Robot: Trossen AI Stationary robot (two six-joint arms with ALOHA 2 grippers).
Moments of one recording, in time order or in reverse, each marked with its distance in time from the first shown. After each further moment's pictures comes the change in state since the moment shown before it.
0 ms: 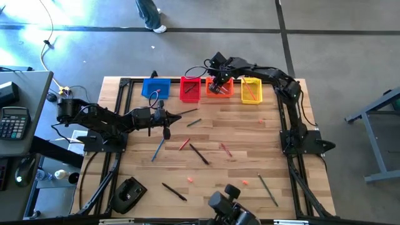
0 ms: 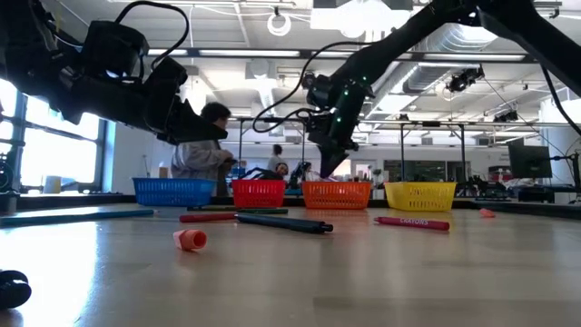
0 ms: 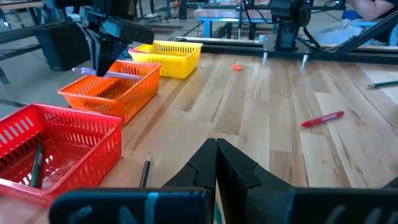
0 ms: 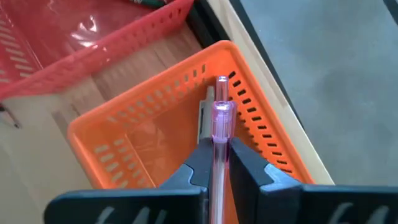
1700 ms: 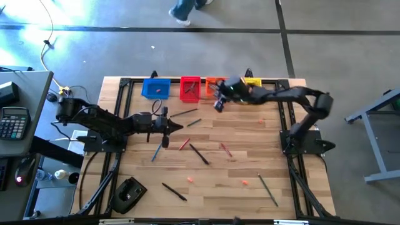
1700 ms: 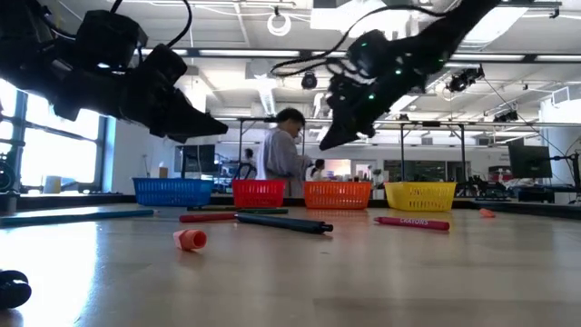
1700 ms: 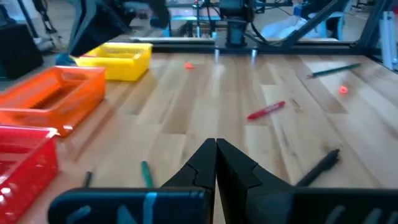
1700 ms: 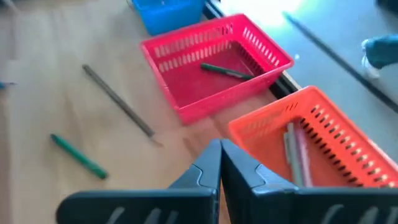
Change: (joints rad) left arm -0.134 0.000 0.016 -0.036 0.049 0.009; right arm 0.209 -0.490 -0.785 0.808 0.015 0.155
